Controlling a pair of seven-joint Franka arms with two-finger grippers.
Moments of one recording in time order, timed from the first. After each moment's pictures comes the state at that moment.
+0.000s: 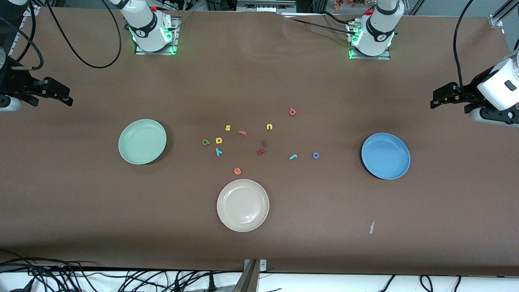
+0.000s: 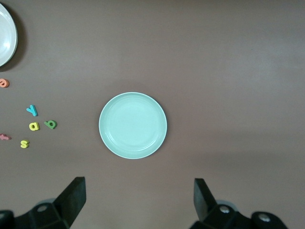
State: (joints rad) left arm 0.08 0.07 -0.09 -1.57 -0.04 1.52 0.10; right arm -0.02 -0.02 -0.01 -1.70 0.01 1.68 -0.05
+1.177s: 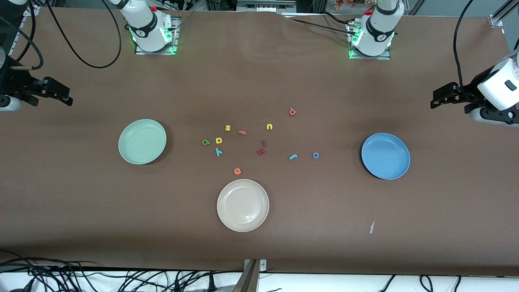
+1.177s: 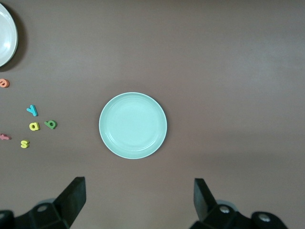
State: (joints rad) left arm 0.08 0.07 -0.09 -1.57 -0.04 1.52 0.10; right arm -0.02 -0.02 -0.01 -1.70 0.01 1.68 -0.05
